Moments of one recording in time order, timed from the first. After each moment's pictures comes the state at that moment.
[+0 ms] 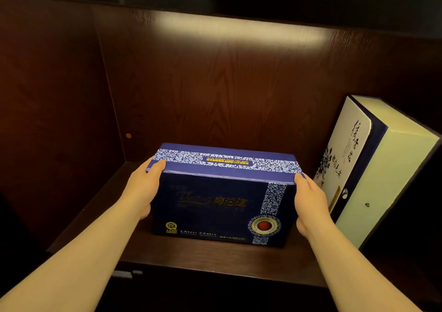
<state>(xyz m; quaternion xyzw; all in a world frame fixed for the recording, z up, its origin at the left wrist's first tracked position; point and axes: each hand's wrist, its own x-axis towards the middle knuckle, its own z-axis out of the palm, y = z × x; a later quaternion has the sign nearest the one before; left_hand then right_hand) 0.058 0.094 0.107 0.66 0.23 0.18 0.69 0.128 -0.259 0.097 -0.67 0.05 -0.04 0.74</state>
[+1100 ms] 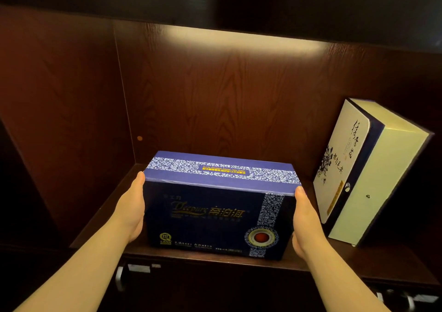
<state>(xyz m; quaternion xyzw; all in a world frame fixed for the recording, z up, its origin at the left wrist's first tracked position) -0.016 0.130 0.088 0.60 0.20 0.15 0.76 0.056 -0.222 0.078 -0.64 0.05 -0.01 0.76</state>
